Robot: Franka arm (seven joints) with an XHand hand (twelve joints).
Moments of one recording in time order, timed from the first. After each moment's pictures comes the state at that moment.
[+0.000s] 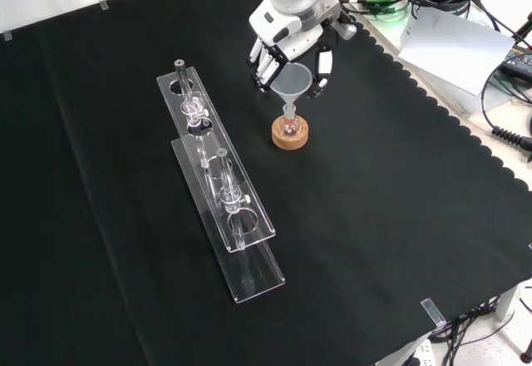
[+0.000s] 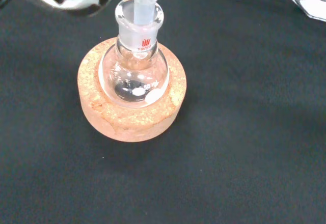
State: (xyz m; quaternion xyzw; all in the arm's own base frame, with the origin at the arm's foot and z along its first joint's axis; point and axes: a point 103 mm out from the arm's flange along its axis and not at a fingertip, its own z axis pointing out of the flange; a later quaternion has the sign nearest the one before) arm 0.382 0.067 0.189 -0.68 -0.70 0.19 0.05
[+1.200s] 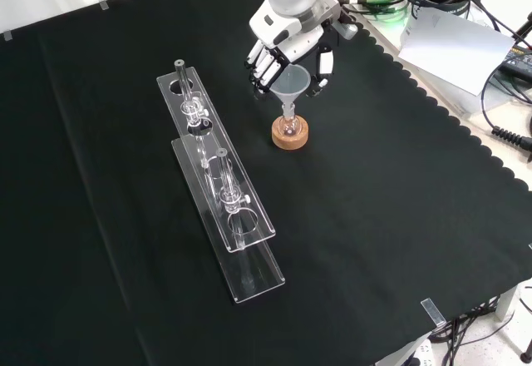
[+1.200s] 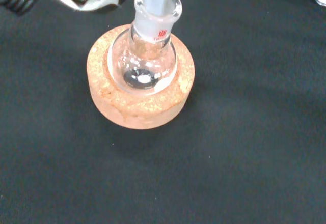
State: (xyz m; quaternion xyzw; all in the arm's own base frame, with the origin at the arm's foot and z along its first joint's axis) arm 0.379 0.069 0.187 -0.68 -0.71 0.19 0.08
